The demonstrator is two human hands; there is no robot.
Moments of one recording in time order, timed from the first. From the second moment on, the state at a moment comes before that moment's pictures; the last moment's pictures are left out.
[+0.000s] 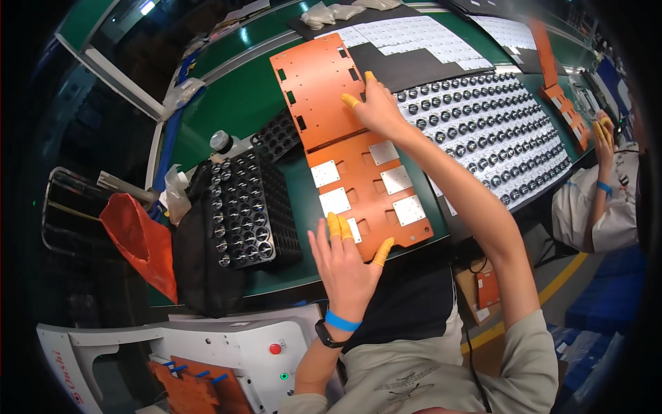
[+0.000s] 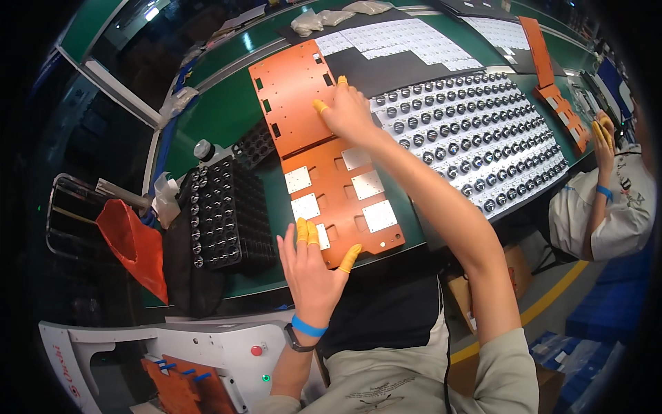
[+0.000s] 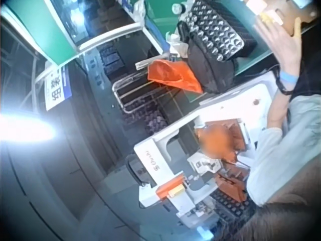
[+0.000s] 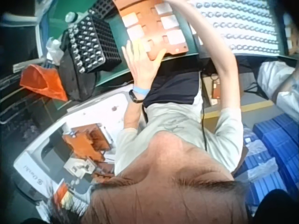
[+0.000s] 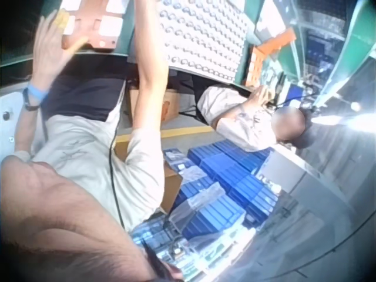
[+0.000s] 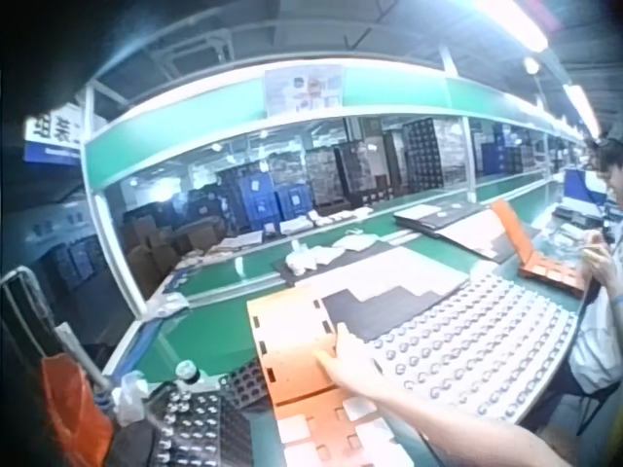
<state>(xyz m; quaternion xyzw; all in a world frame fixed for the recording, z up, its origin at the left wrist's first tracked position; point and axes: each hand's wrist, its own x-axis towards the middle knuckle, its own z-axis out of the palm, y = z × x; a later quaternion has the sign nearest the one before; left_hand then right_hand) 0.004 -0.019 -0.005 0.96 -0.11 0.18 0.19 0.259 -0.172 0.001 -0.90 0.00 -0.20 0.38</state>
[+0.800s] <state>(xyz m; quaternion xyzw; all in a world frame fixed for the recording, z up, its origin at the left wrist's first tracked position) -0.041 0.001 -0.043 0.87 -0.01 0.34 0.36 0.050 -0.244 0.031 -0.88 -0.31 -0.26 0.26</state>
